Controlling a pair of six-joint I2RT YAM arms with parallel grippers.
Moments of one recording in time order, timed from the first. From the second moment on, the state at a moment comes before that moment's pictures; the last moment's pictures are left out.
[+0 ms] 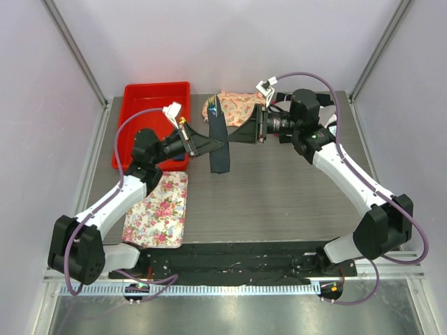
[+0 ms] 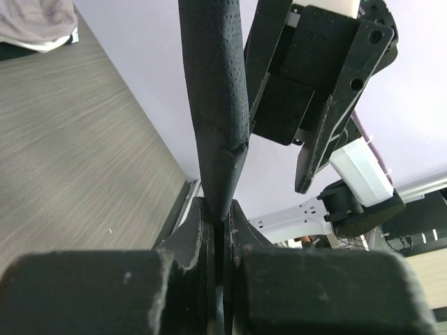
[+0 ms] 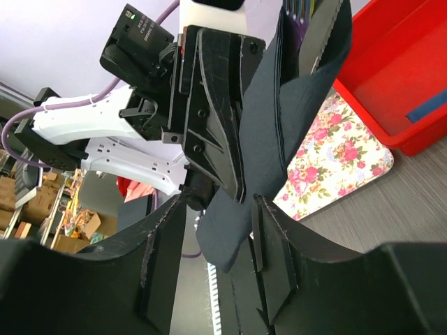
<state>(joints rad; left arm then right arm) -0.38 1.26 0.83 0.59 0.77 -1.15 0.42 1.43 1.28 0.07 -1.02 0.66</state>
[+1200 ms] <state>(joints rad) -0.20 1.33 1.01 0.18 0.85 -0.85 0.35 1.49 1.28 0.07 -0.98 0.67</state>
